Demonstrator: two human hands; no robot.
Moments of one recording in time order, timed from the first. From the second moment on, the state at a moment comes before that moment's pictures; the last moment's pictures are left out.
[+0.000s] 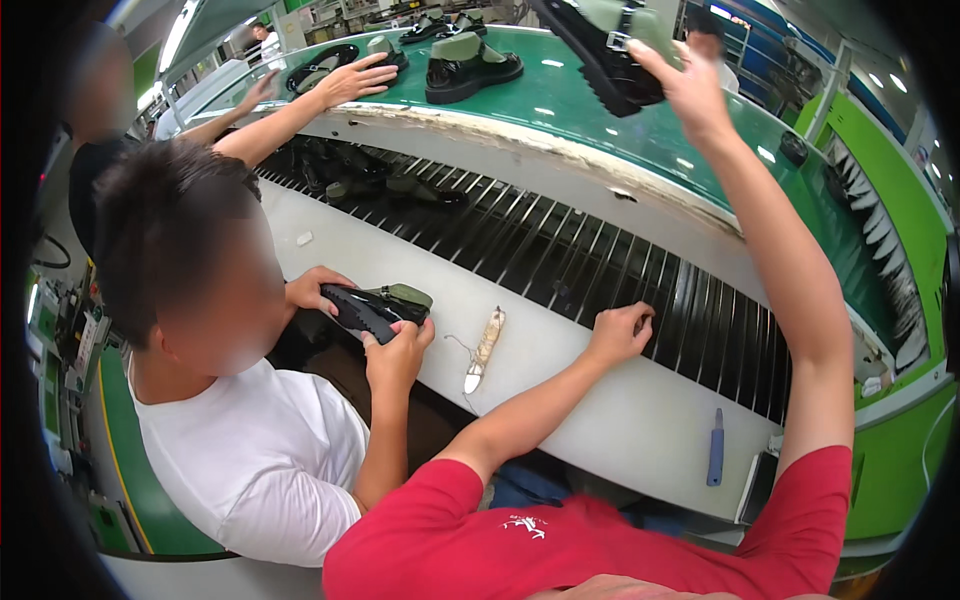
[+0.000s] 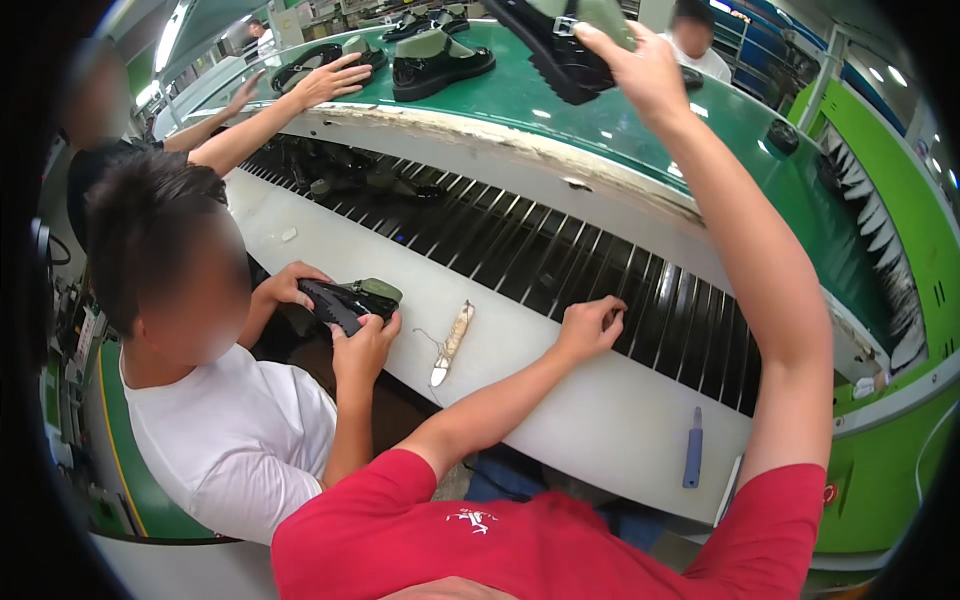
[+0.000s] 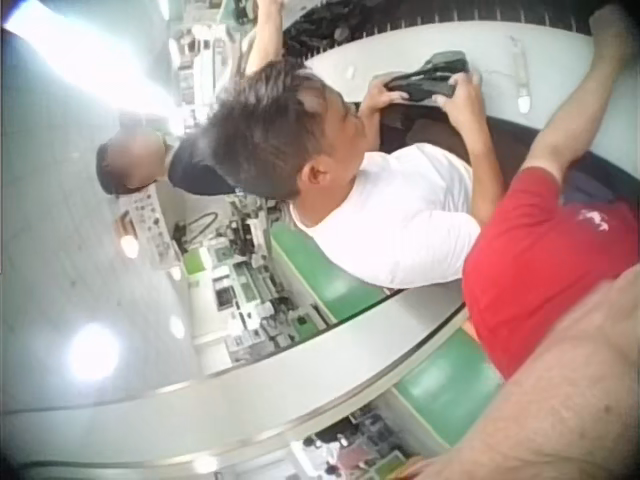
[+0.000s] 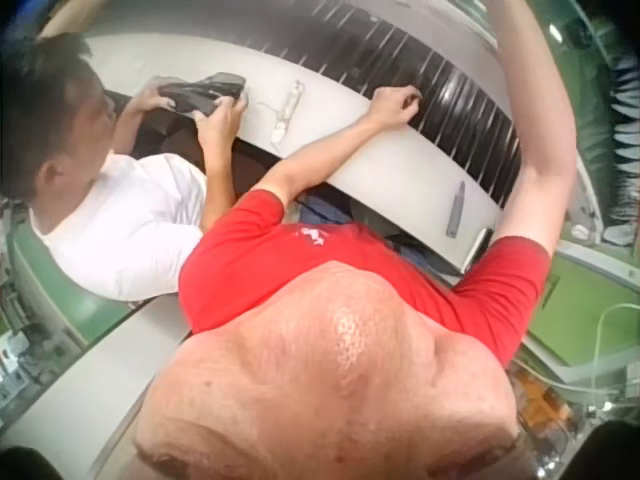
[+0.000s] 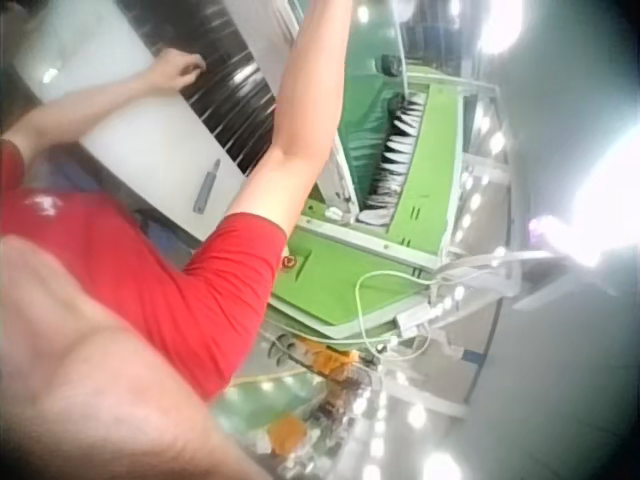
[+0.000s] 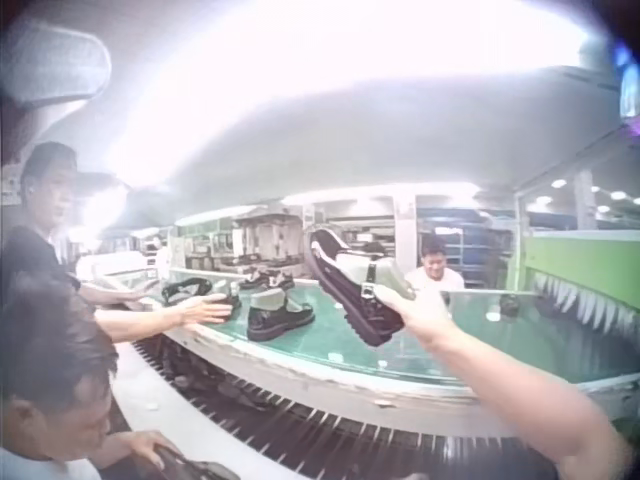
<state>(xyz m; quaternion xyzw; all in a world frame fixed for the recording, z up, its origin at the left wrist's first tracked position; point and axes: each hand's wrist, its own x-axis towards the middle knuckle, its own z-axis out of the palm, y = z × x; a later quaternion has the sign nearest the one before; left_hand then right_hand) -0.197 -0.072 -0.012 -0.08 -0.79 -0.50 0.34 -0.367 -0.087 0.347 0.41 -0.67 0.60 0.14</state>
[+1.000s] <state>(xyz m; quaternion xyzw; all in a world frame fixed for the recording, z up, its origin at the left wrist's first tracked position) -0.198 -0.063 -0.025 -0.12 -0.85 -0.41 0.31 -0.149 0.035 0.213 0.68 -0.52 0.47 0.21</state>
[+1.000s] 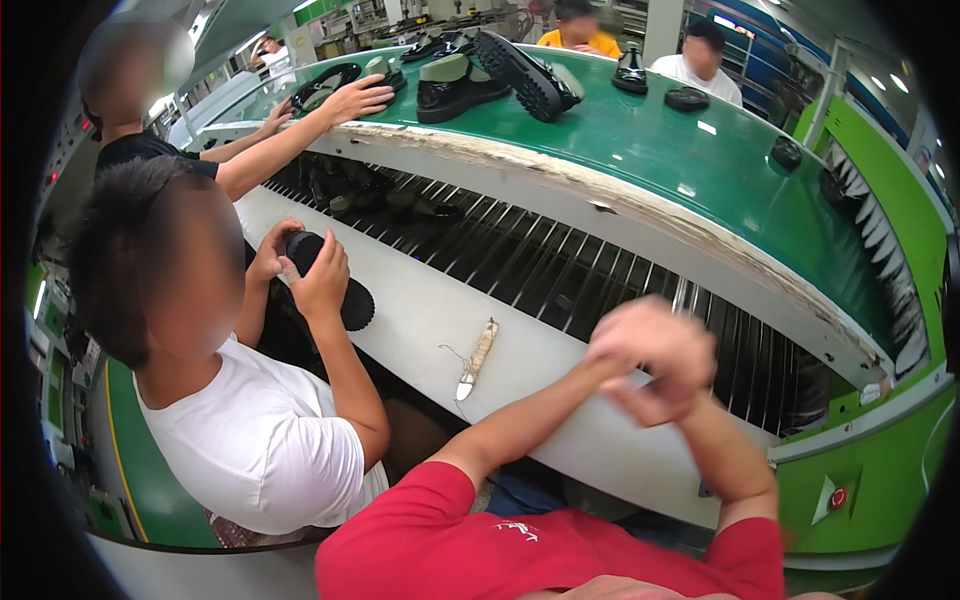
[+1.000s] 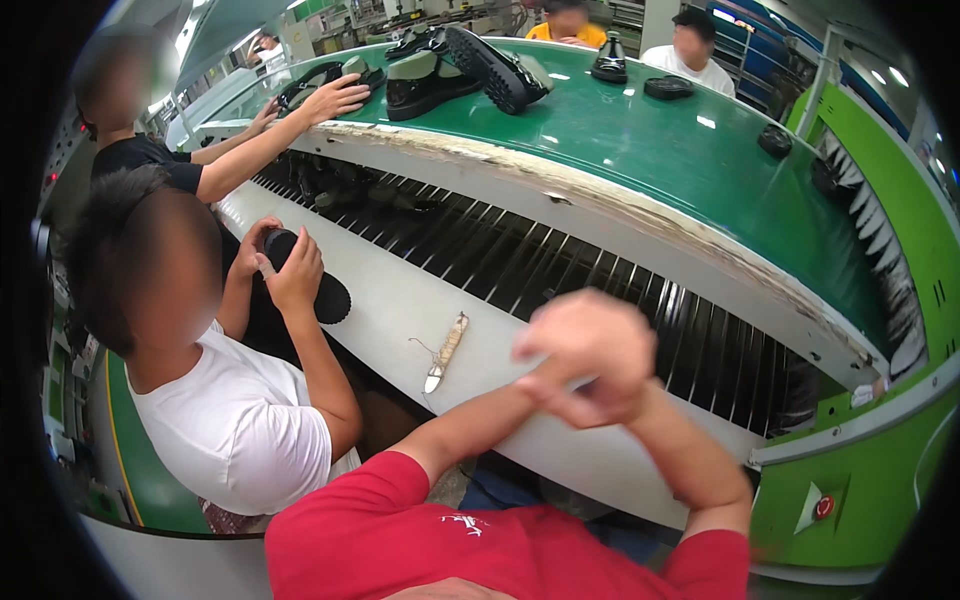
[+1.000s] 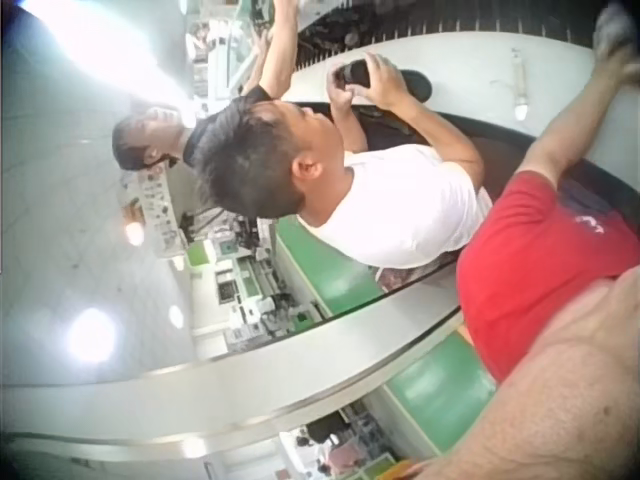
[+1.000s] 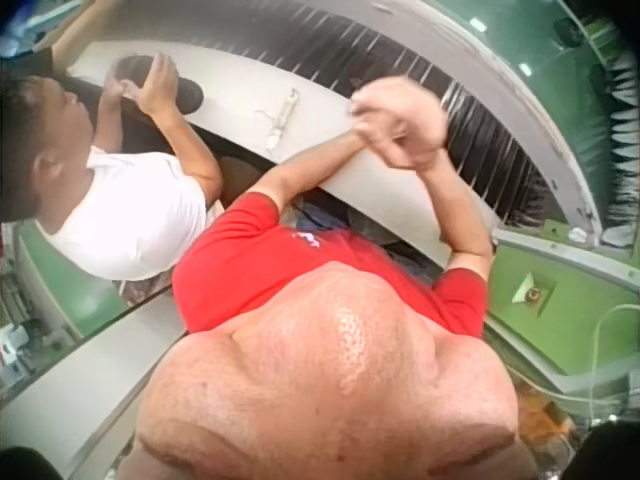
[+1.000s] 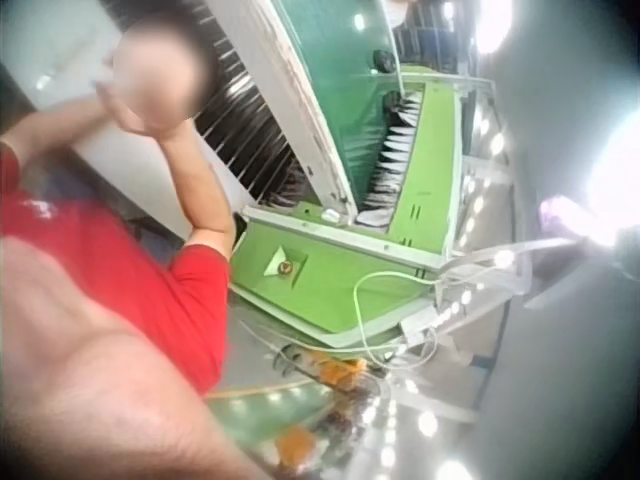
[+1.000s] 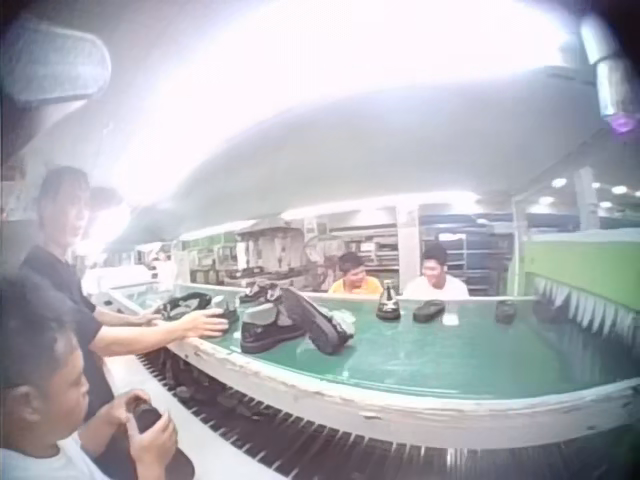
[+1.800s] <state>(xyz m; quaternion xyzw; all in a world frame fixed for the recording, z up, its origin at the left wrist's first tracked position) -0.196 -0.051 -0.028 -0.18 -0.90 -0.21 0.35 -0.090 0.065 0.011 0.51 -0.61 0.59 0.14</state>
